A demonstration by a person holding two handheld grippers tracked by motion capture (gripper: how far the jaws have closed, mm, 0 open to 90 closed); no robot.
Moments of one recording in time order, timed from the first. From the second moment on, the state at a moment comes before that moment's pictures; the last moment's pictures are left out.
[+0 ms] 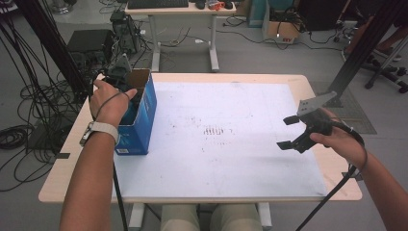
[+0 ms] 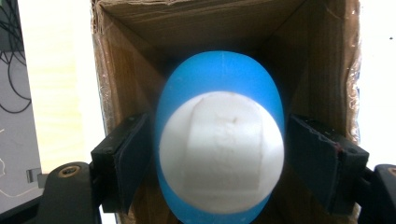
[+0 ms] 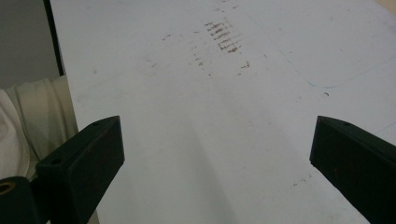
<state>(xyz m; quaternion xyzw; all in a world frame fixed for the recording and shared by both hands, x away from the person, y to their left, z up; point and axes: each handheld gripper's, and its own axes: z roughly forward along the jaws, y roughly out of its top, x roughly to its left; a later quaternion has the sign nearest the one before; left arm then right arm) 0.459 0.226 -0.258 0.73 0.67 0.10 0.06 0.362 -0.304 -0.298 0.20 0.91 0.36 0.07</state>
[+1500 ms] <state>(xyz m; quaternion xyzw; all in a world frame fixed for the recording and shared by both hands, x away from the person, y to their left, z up) 0.411 0.169 -0.148 0.84 0.50 0.11 0.19 0.359 -0.299 -0.266 0.21 0.91 0.35 0.09</state>
